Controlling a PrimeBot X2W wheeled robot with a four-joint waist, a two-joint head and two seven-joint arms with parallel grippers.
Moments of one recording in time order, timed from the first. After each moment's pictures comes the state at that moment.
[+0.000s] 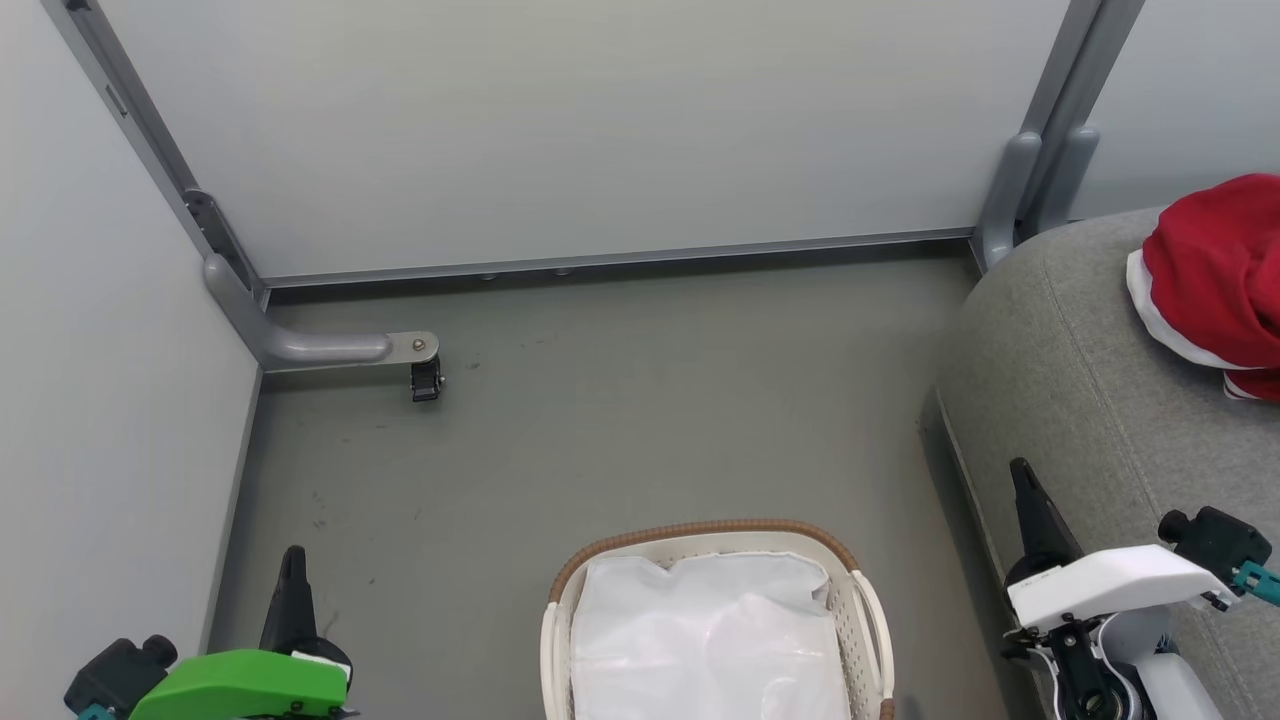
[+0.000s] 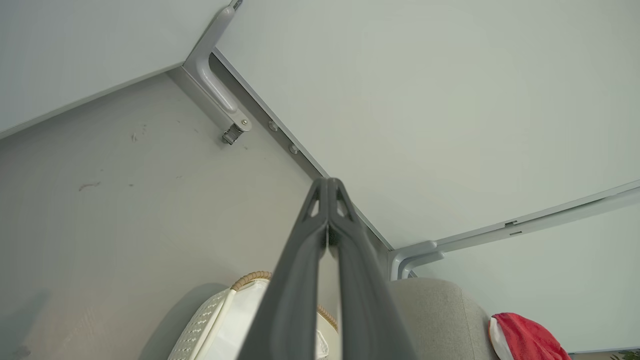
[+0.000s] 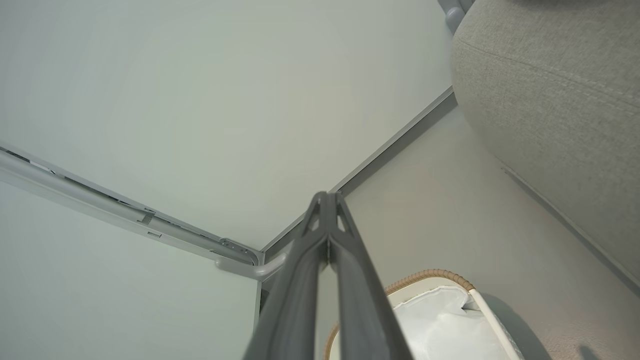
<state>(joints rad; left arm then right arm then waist) 0.00 0.05 0.03 0.28 -1.00 -0.10 -0.07 -0.13 -0.04 -0.04 0.33 0.89 0.13 -0.07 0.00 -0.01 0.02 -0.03</state>
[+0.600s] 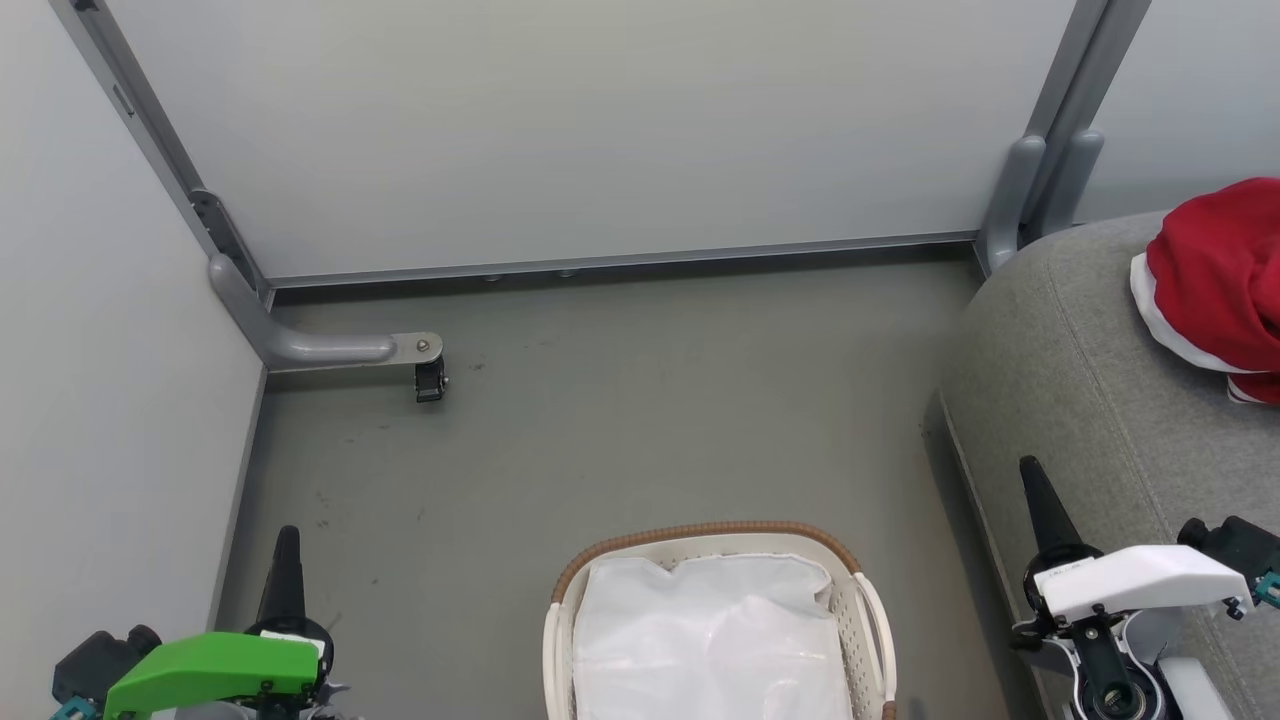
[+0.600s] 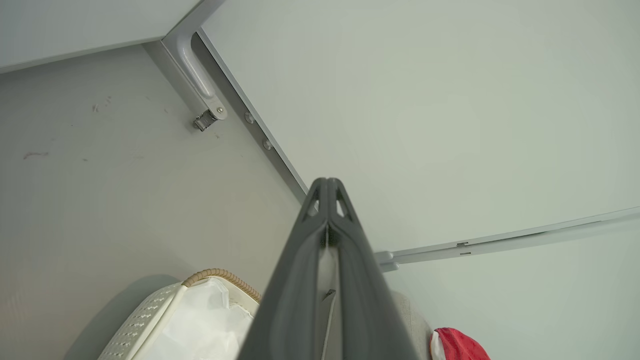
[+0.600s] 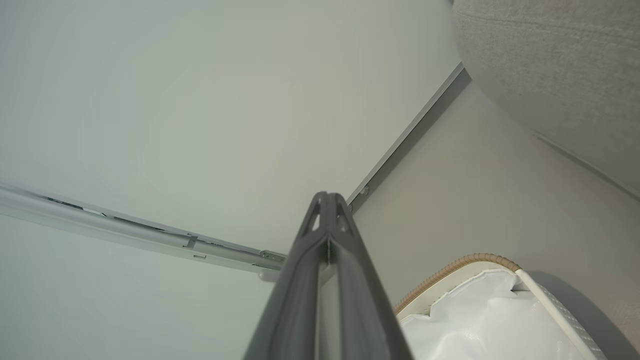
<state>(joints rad) -0.03 0.05 0.05 0.27 -1.18 -0.11 -0.02 -0.13 -0.04 -0.06 0.30 1.10 0.13 -0.02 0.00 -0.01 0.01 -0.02</state>
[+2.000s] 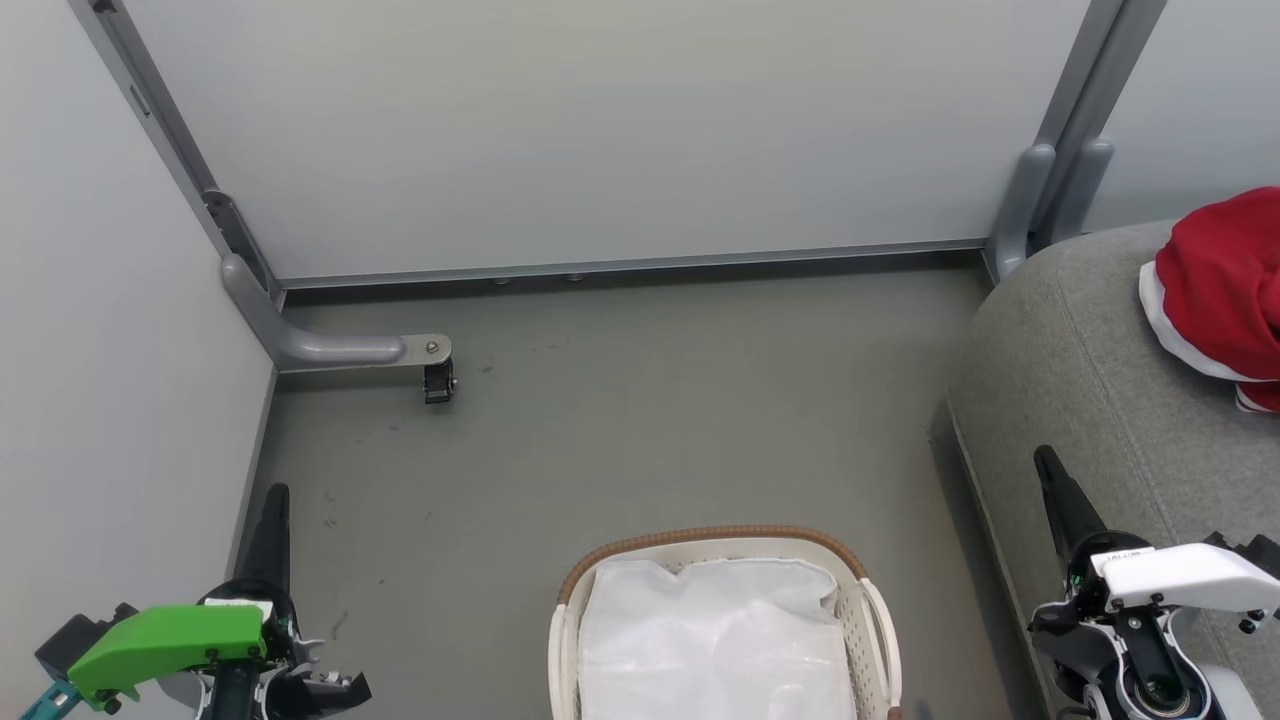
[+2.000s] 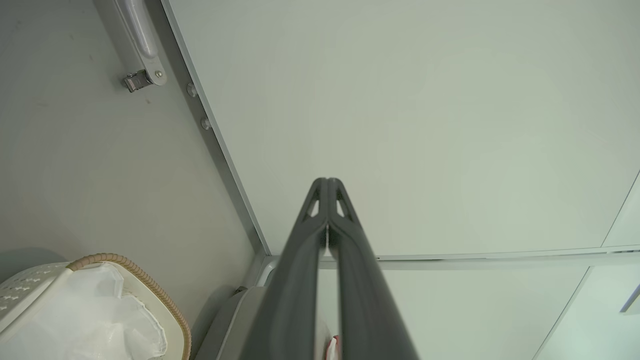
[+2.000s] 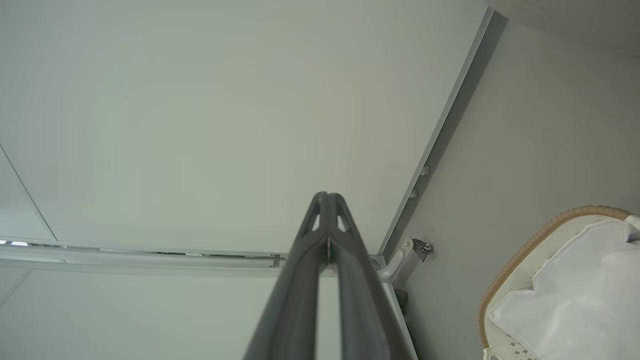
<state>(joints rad) -0.08 0.05 0.10 0.25 -1.49 -0.12 0.08 -0.12 -0.05 -0.10 0.26 1.47 0.13 0.08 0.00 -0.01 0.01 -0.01</state>
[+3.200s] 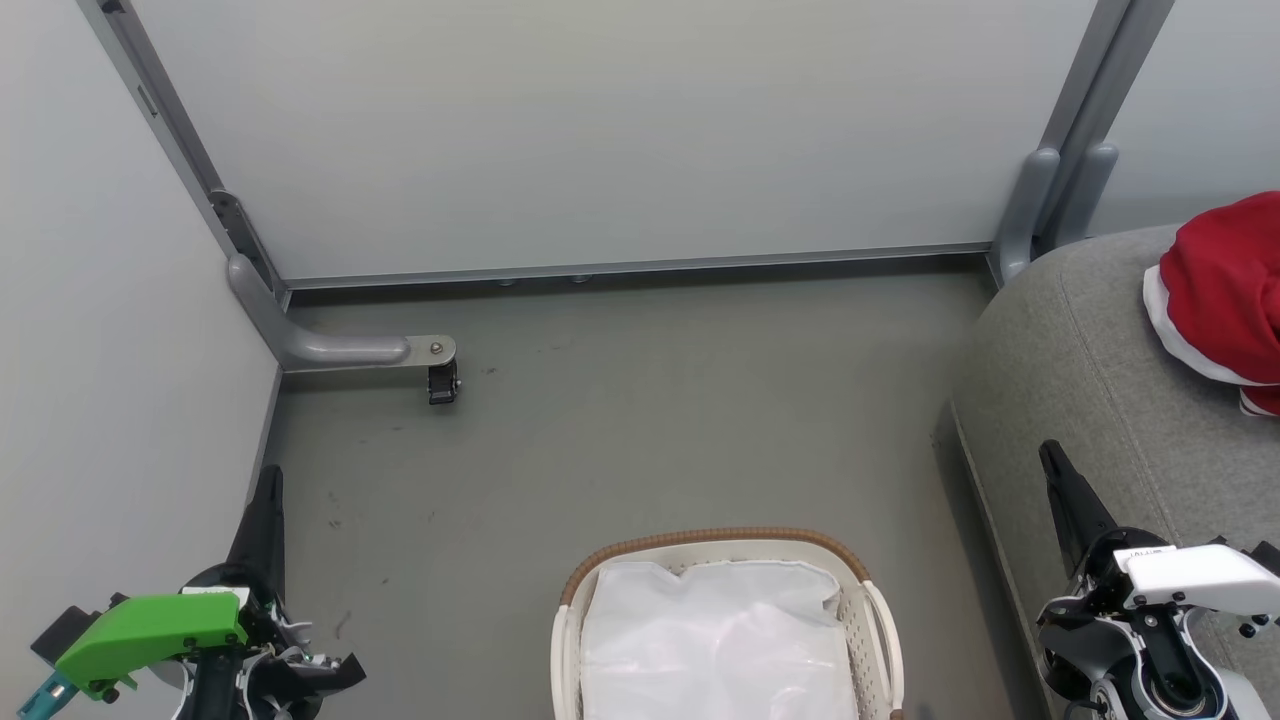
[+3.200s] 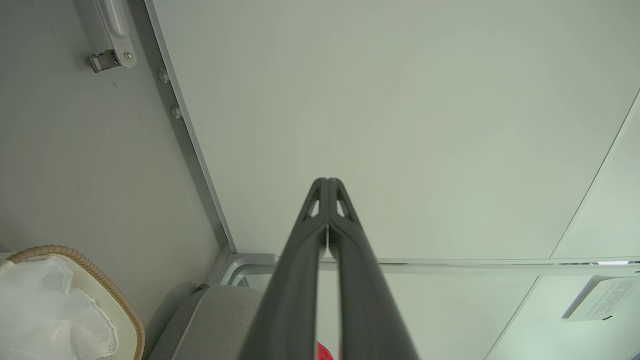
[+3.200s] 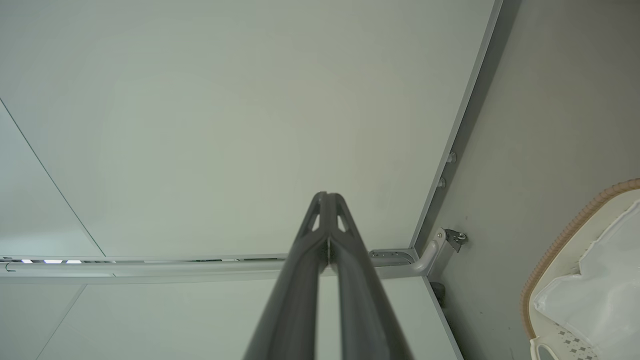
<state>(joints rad) -0.10 0.05 0.11 0.25 -1.61 -0.13 0.11 -0.11 -0.05 -0.11 0.25 1.61 0.13 0.12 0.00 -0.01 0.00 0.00</state>
